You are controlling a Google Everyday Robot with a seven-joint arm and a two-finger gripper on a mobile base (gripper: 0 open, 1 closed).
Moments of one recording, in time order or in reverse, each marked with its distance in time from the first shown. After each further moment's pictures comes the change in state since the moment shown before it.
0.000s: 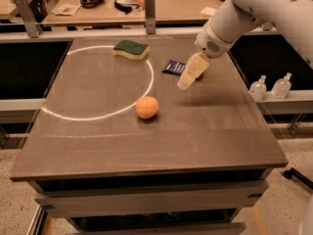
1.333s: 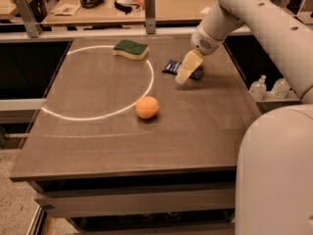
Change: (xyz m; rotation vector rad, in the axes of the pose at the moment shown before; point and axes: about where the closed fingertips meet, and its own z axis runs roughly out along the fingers) arm 0.005 -0.052 0.050 -0.045 0.042 0.029
